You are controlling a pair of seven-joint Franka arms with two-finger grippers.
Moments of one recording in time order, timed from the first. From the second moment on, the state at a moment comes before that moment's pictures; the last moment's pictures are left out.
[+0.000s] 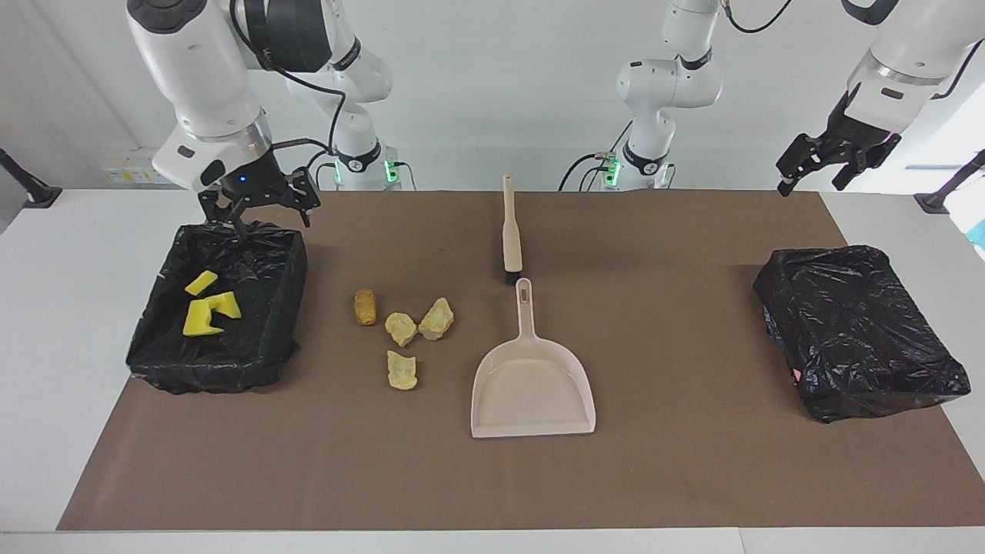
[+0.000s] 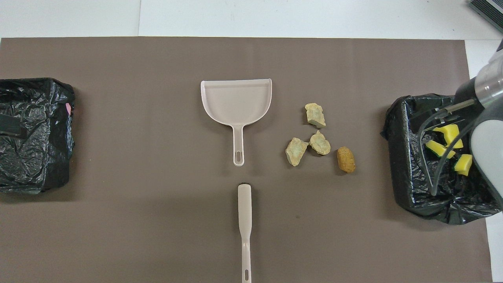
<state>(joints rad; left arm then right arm) -0.12 -0.04 0.13 -1.52 0.01 1.48 -0.07 -0.01 0.09 0.07 -1.47 -0.04 1.50 -0.19</state>
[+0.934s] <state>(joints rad) -0.12 -0.04 0.13 -1.52 0.01 1.48 -0.07 0.27 -0.14 0.10 -1.92 0.05 1.68 0.14</state>
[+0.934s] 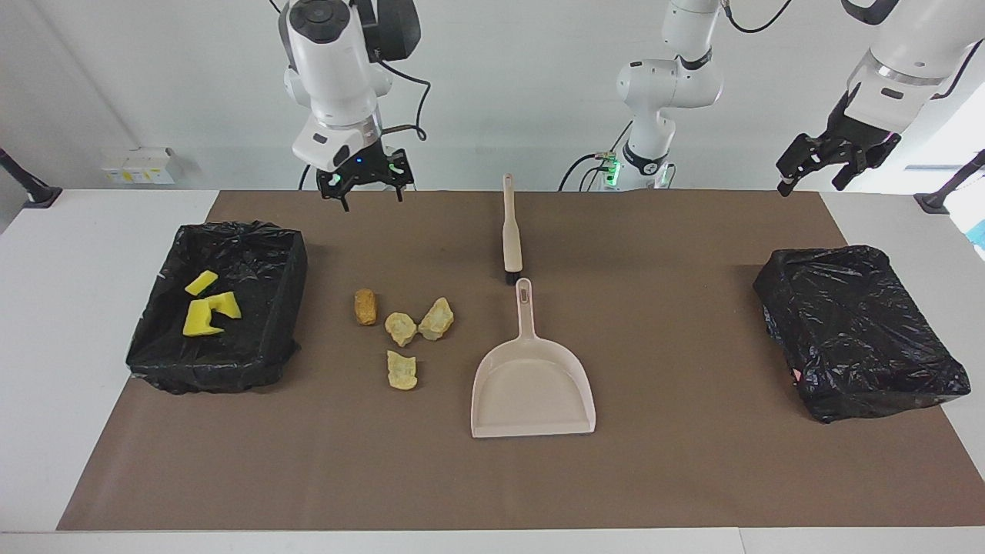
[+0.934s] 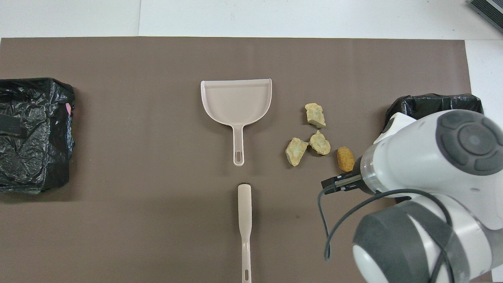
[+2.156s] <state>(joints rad) -0.12 -0.05 0.13 -1.52 0.01 1.43 -0.06 0.81 -0.04 0.10 -2.26 0.10 2.20 0.85</state>
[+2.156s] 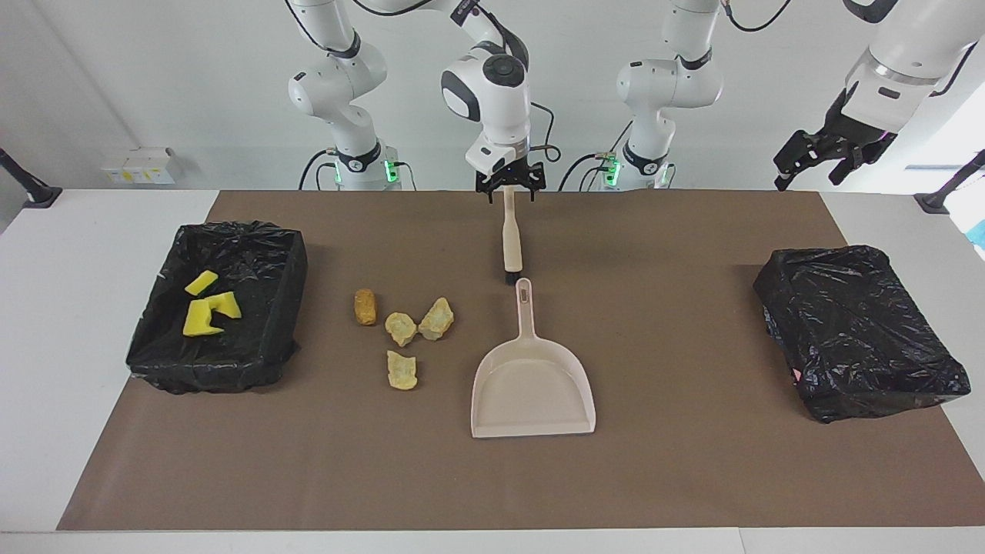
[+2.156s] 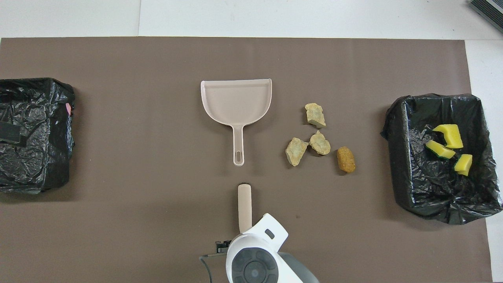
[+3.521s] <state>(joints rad) -0.60 0.11 0.08 -1.83 -0.18 2.01 -0.34 0.86 0.02 0.09 -2.28 0.07 2.18 0.95</state>
